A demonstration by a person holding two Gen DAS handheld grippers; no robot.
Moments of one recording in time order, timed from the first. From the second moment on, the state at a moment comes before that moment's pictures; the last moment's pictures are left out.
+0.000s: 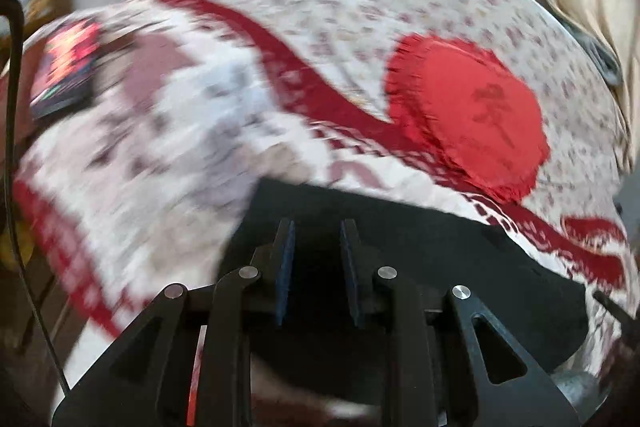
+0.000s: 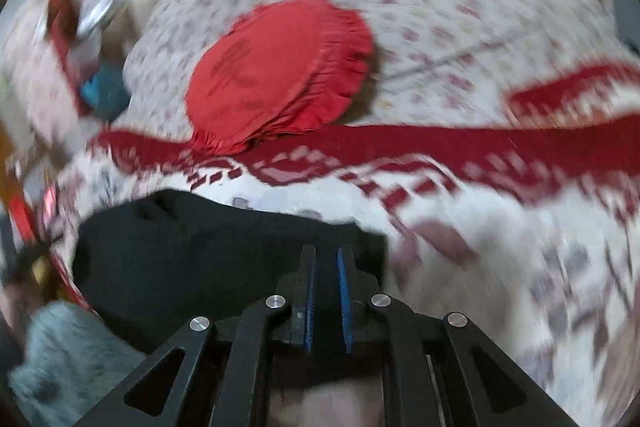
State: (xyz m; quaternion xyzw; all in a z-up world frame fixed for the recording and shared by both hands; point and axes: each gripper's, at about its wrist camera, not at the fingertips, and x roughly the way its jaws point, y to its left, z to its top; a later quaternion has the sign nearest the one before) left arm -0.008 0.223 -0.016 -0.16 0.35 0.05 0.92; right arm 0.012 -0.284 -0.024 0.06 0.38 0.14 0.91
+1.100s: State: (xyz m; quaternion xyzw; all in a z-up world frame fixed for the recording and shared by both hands) left arm 0.031 0.231 -0.076 -0.23 0.35 0.08 0.90; right arm 0.181 -0.113 -0.039 -0.10 0.48 0.15 0.86
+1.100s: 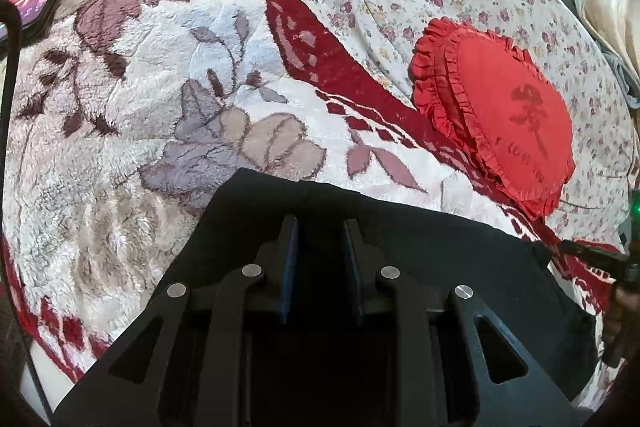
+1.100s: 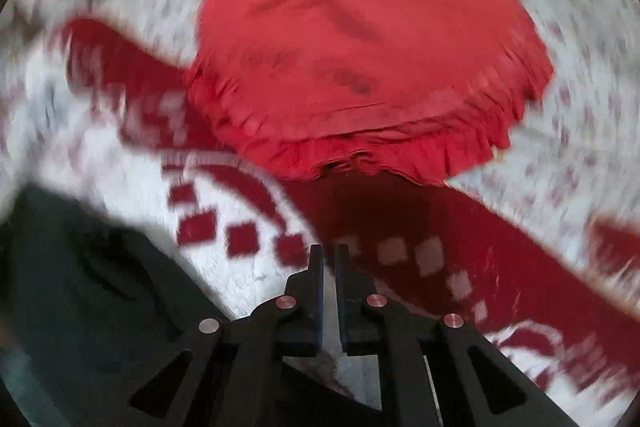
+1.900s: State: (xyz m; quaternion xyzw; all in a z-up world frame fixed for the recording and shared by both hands) left arm 0.034 0.231 -0.078 -0.23 0.35 0.07 0.90; right arm 0.157 -0.067 -0.069 0.02 0.54 0.38 0.75
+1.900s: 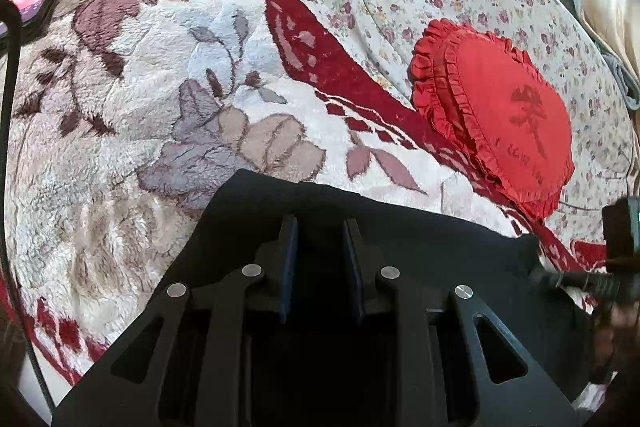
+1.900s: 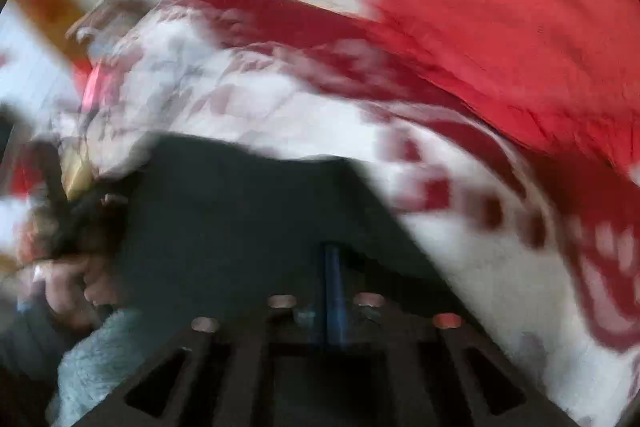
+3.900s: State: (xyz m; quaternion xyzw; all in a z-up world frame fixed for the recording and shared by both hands) left arm -0.001 0.075 -0.048 -0.37 0.46 -0.15 0.79; right arm -0.051 -0.369 -0.129 0.54 0.36 0.19 0.73
